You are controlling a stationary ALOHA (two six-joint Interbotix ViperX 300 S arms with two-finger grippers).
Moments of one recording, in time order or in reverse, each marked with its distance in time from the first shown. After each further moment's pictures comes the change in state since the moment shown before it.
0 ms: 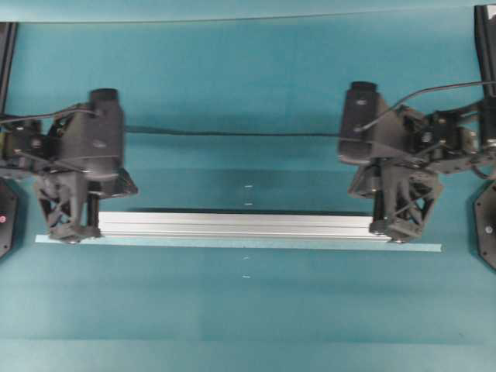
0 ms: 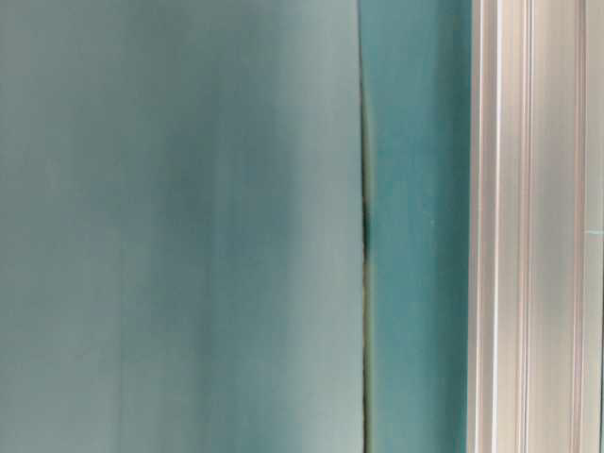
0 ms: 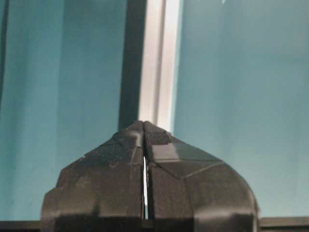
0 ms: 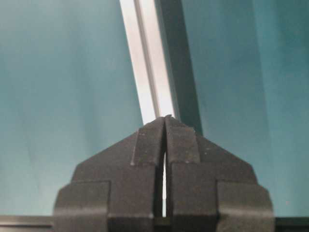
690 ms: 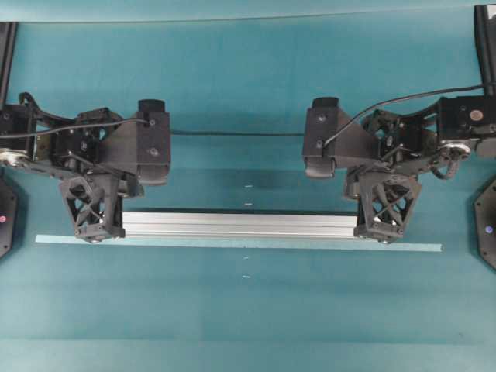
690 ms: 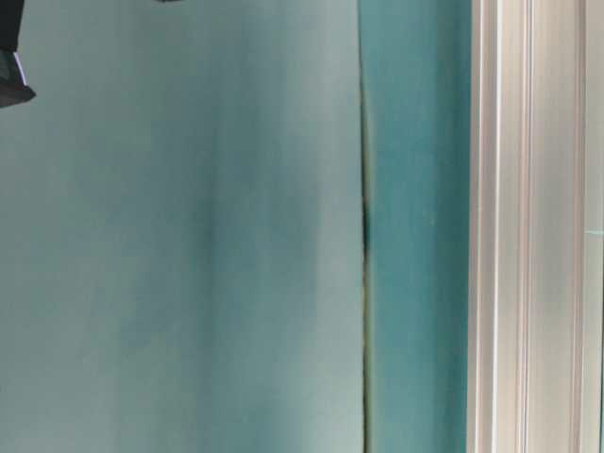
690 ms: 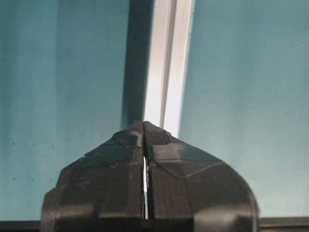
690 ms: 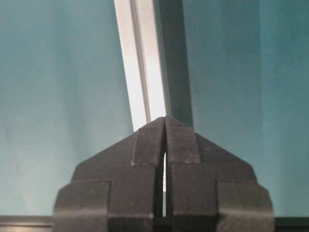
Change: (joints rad) left arm 0.008 0.132 -0.075 0.005 0.115 0.008; right arm -0.005 0.097 -0.043 -0.009 0.057 -0.067
